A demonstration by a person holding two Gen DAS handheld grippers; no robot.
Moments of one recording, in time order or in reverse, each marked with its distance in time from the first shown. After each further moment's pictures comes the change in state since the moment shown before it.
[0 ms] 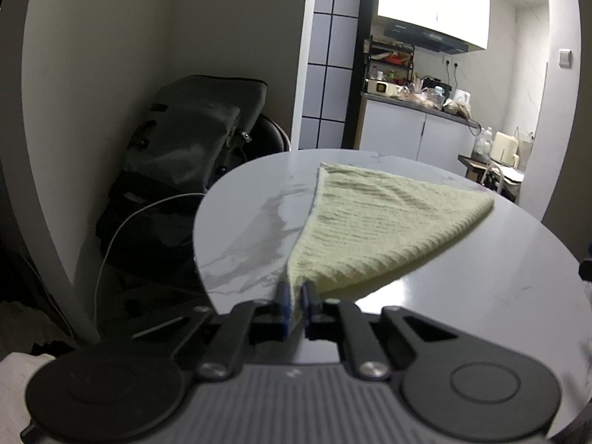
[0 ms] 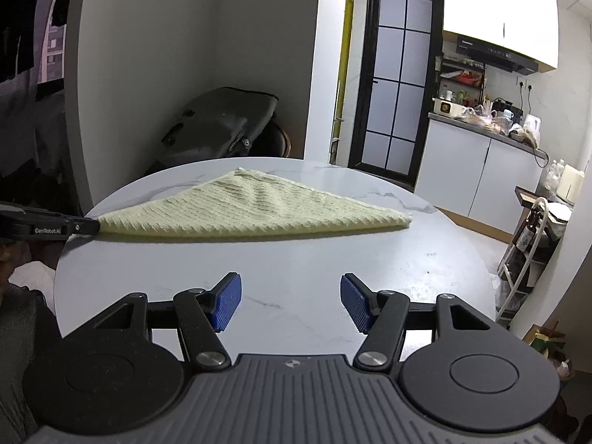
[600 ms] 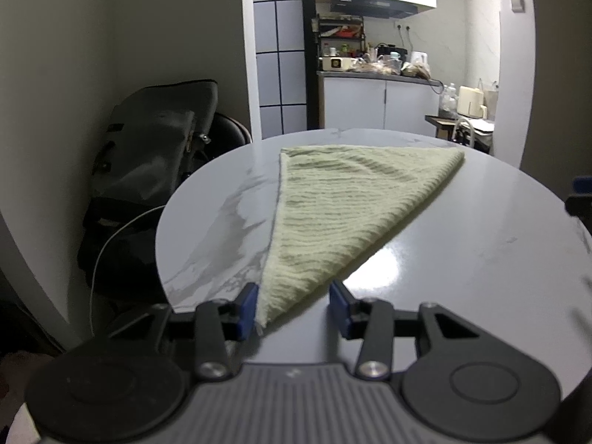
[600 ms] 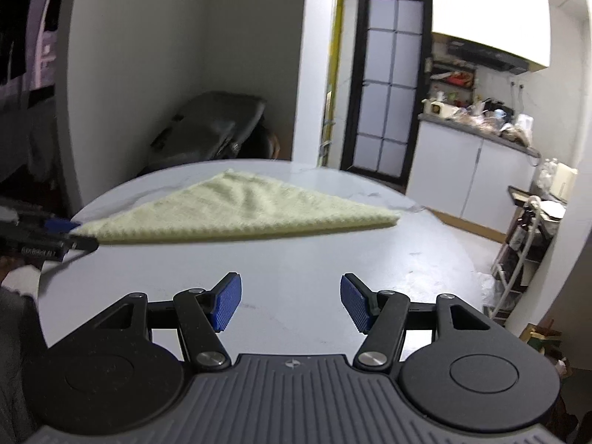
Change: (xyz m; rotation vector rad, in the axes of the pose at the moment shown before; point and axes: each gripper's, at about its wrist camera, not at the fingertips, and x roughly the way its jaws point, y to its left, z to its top) left arm 0.015 -0.026 -0.003 0.173 0.044 -0.050; right arm -0.005 -0.016 -0.007 0.037 -0.042 -0.042
